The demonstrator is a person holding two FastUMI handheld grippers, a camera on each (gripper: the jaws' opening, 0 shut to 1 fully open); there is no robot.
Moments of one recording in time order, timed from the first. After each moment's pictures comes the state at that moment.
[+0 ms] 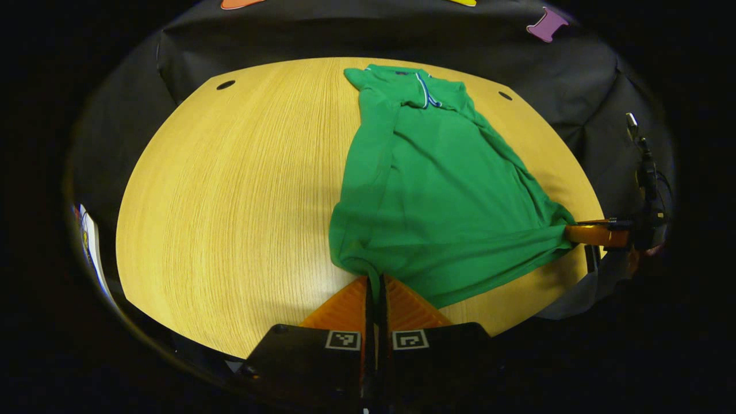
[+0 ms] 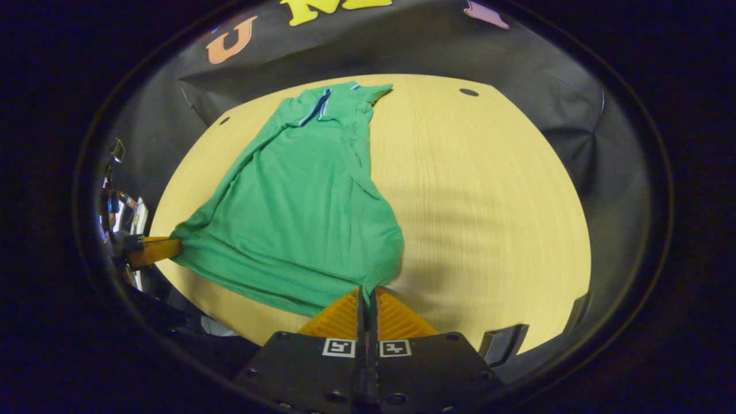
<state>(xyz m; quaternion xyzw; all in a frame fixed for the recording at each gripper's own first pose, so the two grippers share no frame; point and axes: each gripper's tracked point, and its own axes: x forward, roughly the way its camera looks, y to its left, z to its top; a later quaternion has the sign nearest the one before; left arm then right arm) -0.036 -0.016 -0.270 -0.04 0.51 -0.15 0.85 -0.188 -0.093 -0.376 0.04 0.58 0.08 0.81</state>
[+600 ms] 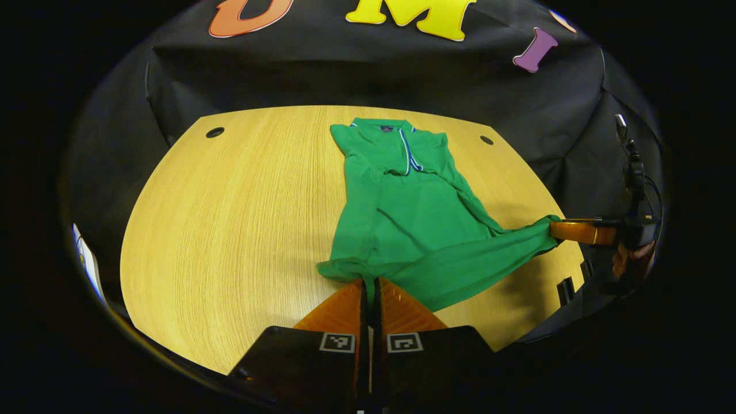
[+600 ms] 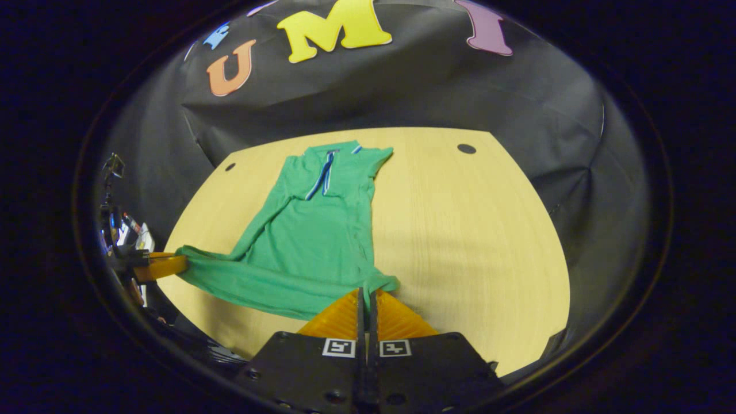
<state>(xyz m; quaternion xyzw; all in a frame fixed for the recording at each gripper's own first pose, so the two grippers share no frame) 0.036 -0.025 -0.207 -0.05 0.43 -0.17 0.88 -0.100 -0.091 -0.304 0.06 0.48 0.08 0.87</state>
